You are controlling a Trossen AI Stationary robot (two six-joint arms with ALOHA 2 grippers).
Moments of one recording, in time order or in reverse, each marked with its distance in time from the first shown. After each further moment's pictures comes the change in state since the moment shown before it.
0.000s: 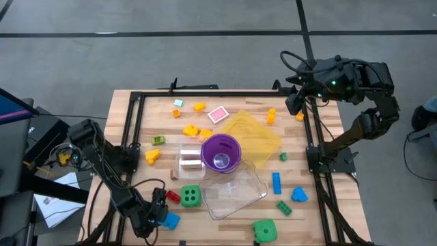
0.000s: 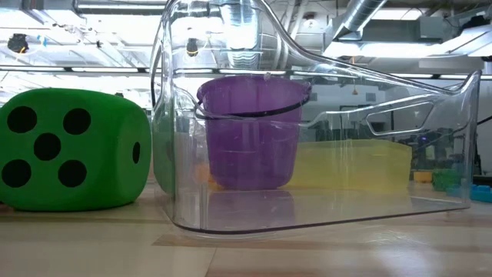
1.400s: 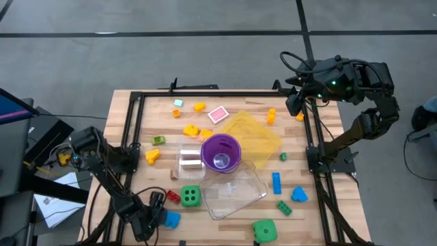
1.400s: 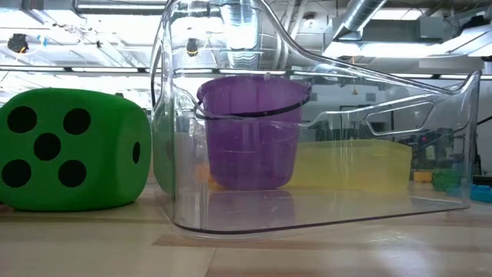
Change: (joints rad) left arm -0.033 0.105 0.001 0.031 0.043 -0.137; right arm -0.002 0.000 0.000 0.000 -0.023 0.004
